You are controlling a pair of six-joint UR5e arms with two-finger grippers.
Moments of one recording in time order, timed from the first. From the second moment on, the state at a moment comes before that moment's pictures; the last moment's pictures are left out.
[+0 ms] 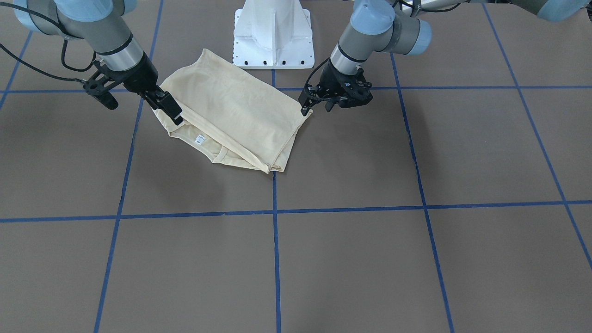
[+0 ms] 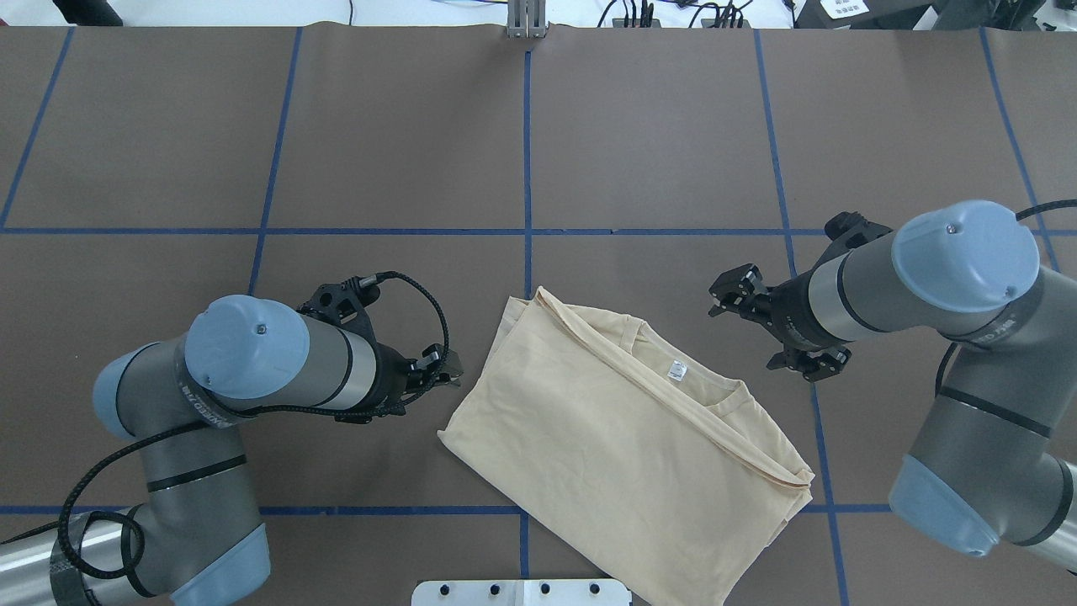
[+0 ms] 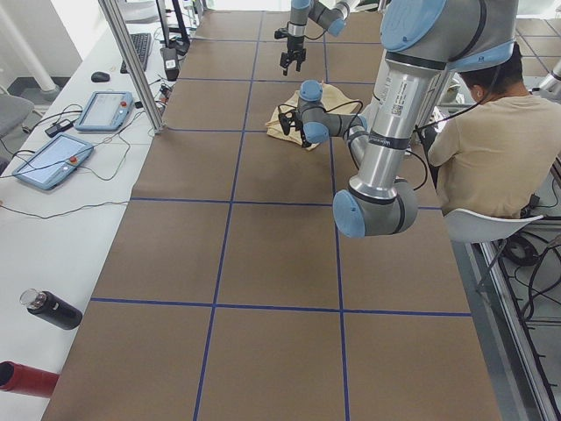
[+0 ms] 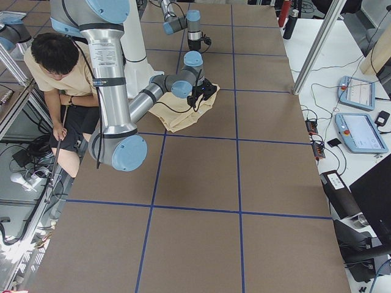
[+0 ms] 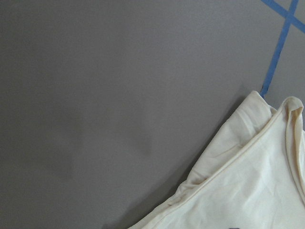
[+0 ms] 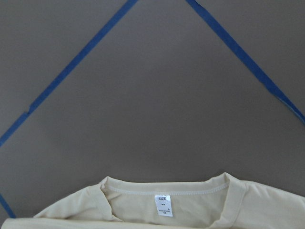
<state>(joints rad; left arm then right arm) -0.41 -1.95 -1.85 -1.99 -1.84 -1.75 0.63 -1.41 2.06 -1.31 1.95 1.90</state>
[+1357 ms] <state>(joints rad) -0.33 -1.96 -1.80 -2.00 -1.81 -1.71 0.68 -1.38 1.98 -1.31 1.94 1.78</state>
